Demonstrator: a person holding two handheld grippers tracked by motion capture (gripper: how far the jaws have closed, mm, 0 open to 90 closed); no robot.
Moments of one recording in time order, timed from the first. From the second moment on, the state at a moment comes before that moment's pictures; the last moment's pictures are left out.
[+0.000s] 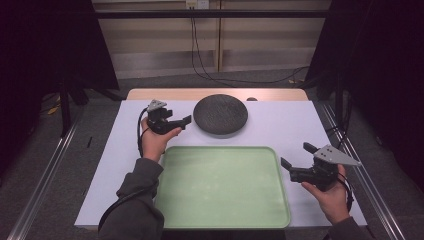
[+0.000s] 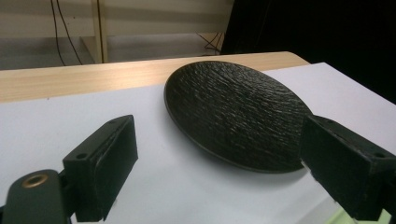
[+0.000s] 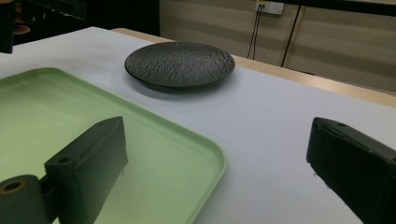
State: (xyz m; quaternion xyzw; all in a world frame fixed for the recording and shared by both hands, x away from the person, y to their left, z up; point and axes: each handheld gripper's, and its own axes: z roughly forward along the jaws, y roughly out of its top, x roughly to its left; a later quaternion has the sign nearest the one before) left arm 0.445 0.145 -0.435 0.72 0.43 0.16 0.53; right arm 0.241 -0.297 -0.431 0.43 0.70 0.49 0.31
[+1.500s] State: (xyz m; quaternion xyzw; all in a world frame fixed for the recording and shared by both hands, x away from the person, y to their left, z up) left arm 0.527 0.091 -0.488 0.66 0.58 0.10 0.47; right arm 0.240 -0.300 -0.428 0.43 0.69 0.50 0.30
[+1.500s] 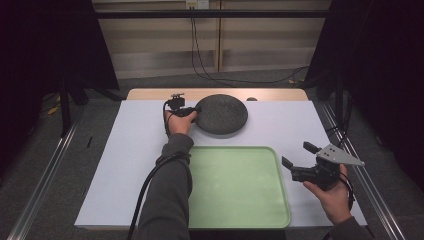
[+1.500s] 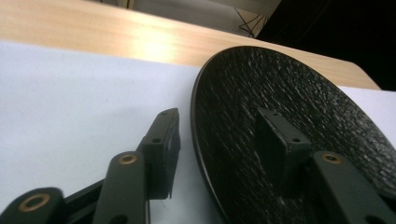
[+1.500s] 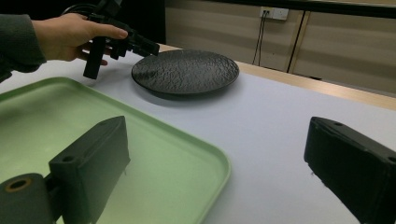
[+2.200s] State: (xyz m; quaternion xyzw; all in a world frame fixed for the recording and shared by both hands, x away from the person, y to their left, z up) left arm 0.523 0.081 -0.508 0.55 0.66 0.04 0.50; right arm 0.240 -0.304 -0.428 0.43 0.68 0.51 0.30
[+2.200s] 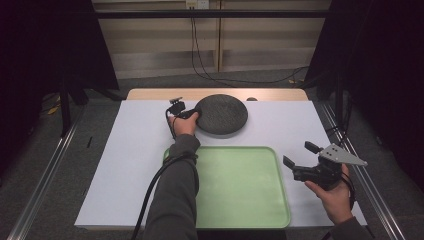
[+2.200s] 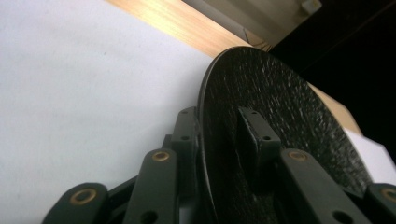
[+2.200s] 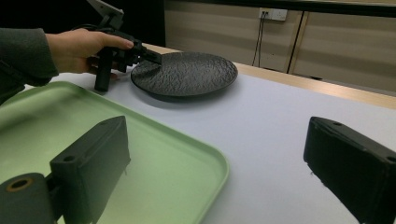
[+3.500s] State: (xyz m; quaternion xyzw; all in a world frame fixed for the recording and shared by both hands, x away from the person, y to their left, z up) left arm 0.516 0.075 -0.523 0.45 0.68 -0.06 0.58; right arm 0.243 -0.307 -0.426 0.44 0.67 0.52 0.30
